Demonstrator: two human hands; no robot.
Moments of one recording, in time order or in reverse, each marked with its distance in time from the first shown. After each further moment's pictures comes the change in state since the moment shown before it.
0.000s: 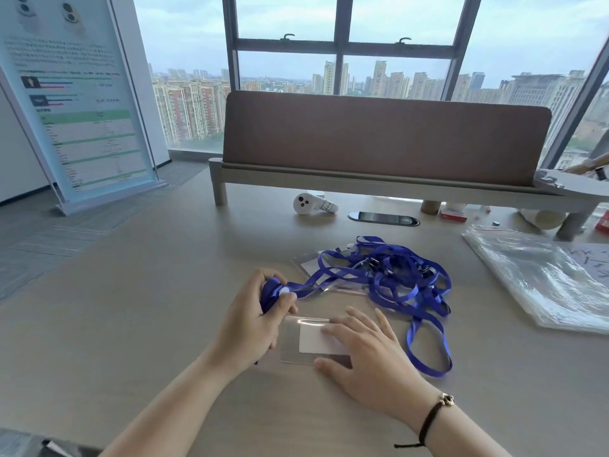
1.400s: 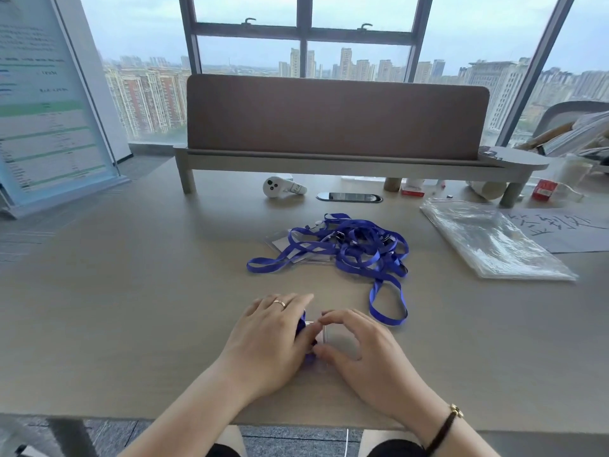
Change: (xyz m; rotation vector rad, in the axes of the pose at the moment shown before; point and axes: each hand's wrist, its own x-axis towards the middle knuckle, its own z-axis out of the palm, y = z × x) left_hand -0.056 0.020 0.041 0.906 -0.419 0.183; right_hand -0.077 -0.010 -0.002 0.482 0.276 0.100
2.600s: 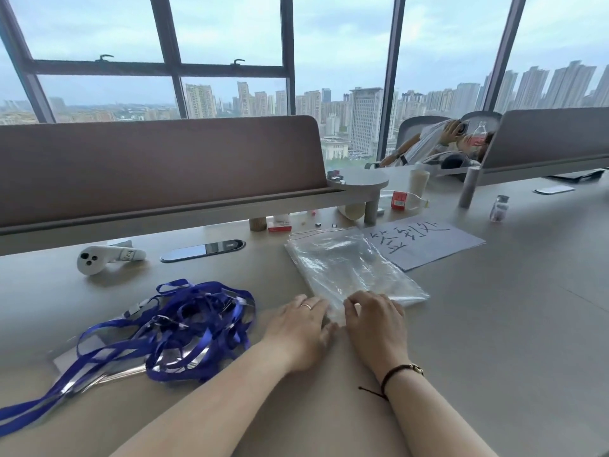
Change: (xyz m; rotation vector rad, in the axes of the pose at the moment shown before) left_hand 0.274 0.220 0.123 0.058 -0.215 0.336; right_hand 0.062 0.231 -0.199 -0.493 0.533 0.495
